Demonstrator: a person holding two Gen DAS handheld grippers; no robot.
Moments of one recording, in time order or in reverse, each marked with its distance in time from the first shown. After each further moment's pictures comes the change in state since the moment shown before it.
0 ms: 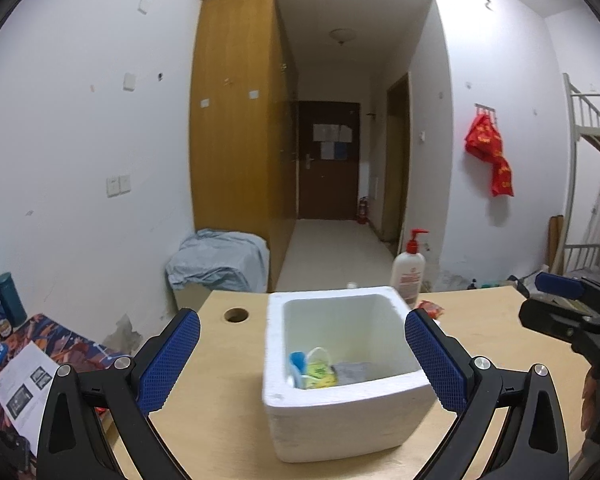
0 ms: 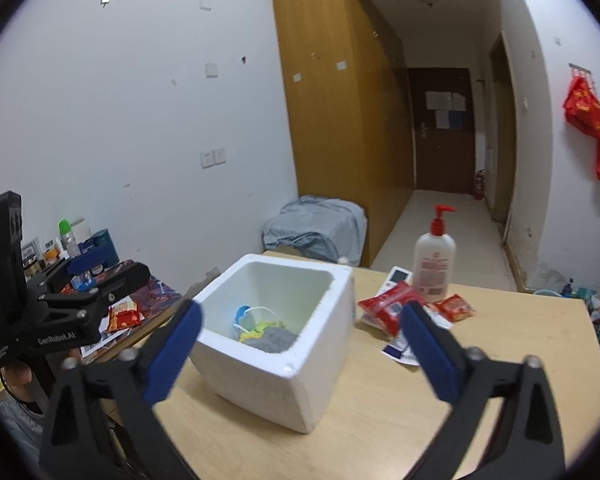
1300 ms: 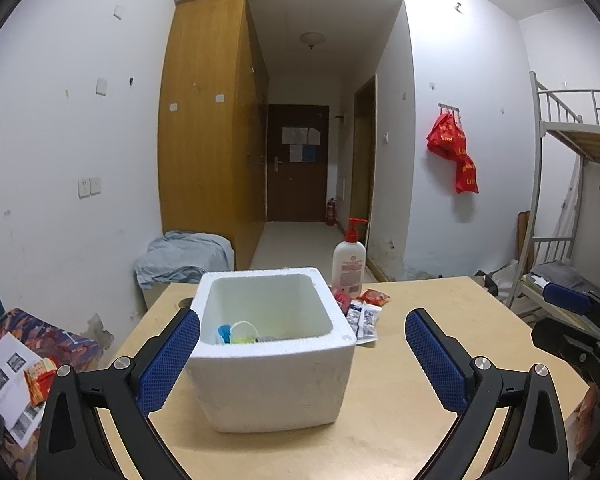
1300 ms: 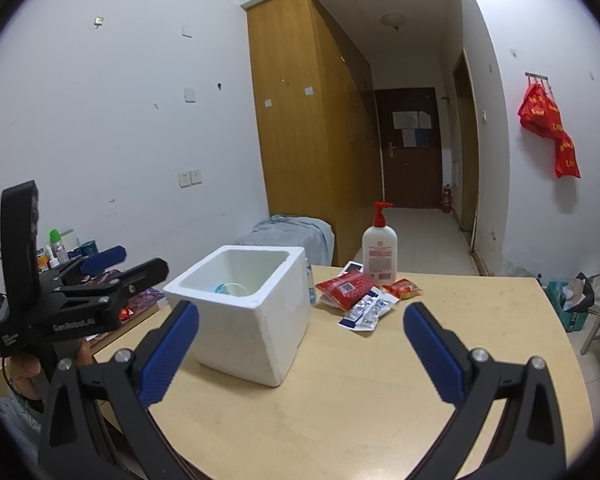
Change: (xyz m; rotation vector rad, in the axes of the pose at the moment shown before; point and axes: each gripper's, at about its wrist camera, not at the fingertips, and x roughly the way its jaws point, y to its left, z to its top) left arm -0.034 -0.055 -0.028 0.007 -0.008 -0.107; right arm -0.091 -0.018 -0.057 0.028 -0.102 -0.103
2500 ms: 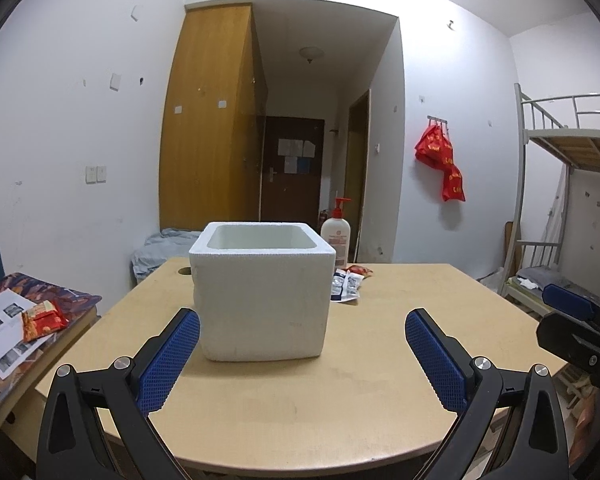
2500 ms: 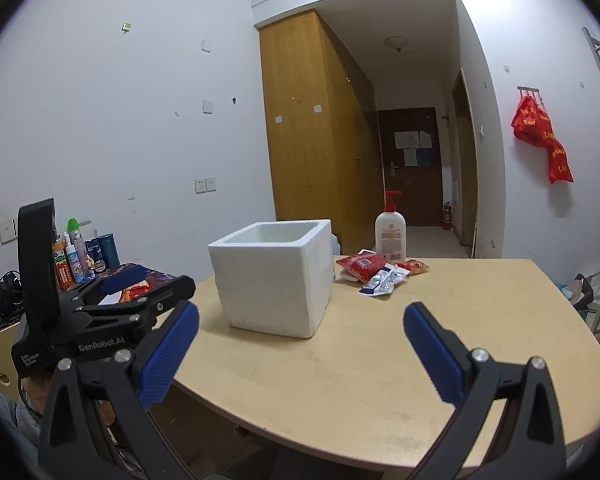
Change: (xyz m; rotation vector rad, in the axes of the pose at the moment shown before) left arm -0.072 -0.007 -0.101 -0.025 -0.069 -0.030; right arm -0.063 0.051 -0.087 -0.016 -0.092 0.000
